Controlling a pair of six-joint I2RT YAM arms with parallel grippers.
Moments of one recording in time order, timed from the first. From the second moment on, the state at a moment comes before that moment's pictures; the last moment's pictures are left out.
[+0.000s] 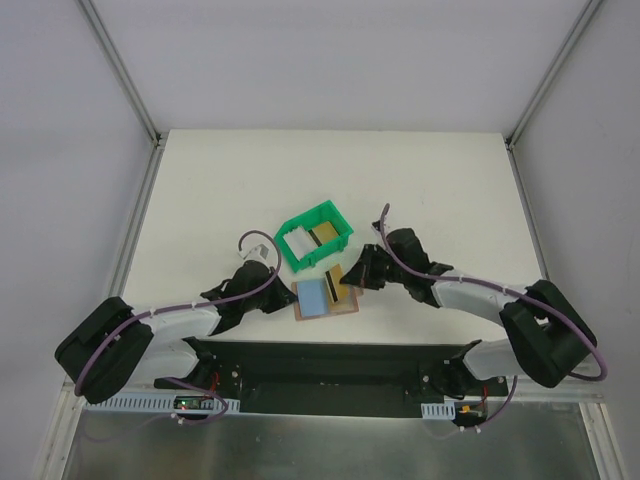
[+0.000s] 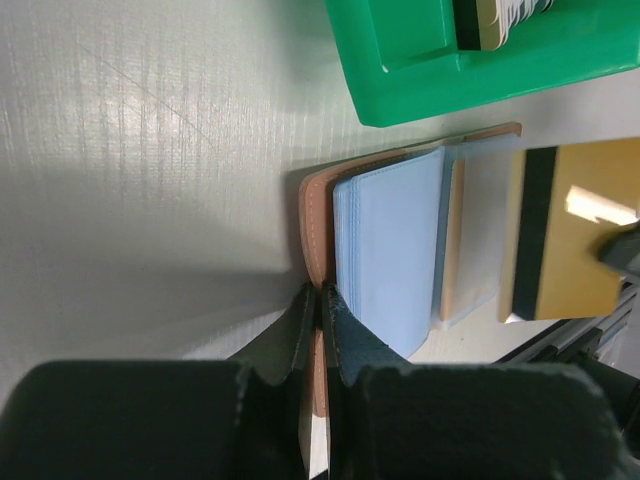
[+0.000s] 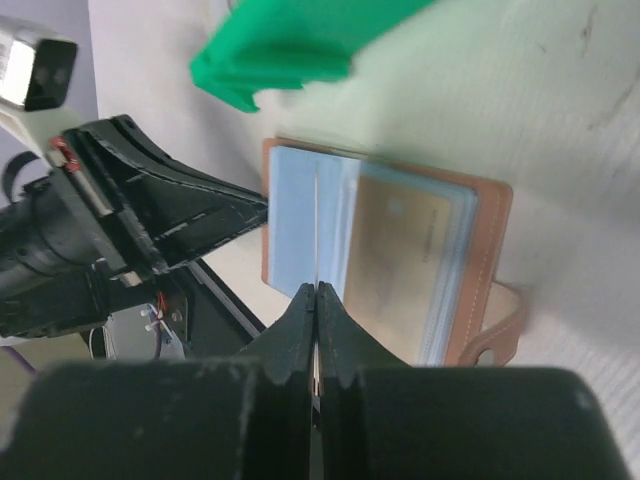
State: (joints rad) left arm -0.71 1.19 0.25 0.22 0.04 -1.03; right arm 0.65 1.35 0.58 0.14 -0.40 0.80
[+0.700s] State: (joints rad) left arm -0.71 1.18 0.24 0.22 0.04 -1.06; right arm 0.67 1.55 0.40 0.54 -0.42 0.96
